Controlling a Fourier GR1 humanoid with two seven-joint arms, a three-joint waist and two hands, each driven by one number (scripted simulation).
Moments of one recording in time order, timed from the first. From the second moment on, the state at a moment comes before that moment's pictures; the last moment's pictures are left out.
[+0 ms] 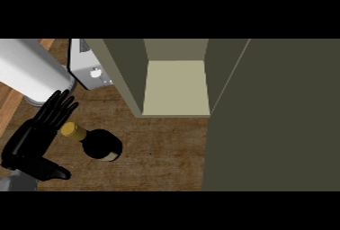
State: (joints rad) left arm -0.07 0.23 0.25 -1.46 0.35 -0.58 -0.04; right arm 0.09 -0.05 0.07 -2.41 -0.15 0.16 0.42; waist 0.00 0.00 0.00
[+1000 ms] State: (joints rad) left arm -0.17 0.25 0.22 -1.00 0.11 -0.64 -0.39; right arm 0.12 -0.04 0.06 -2.41 -0.16 0.19 0.40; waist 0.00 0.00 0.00
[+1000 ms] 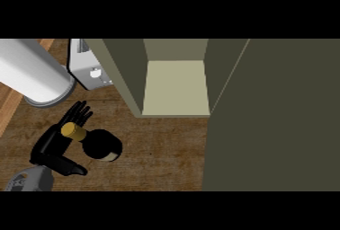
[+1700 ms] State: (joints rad) left arm -0.33 0.26 0.18 -0.62 -0.02 -0.56 -0.59; right arm 0.07 -0.05 0.04 -2.41 -0.16 0.18 0.43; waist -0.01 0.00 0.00
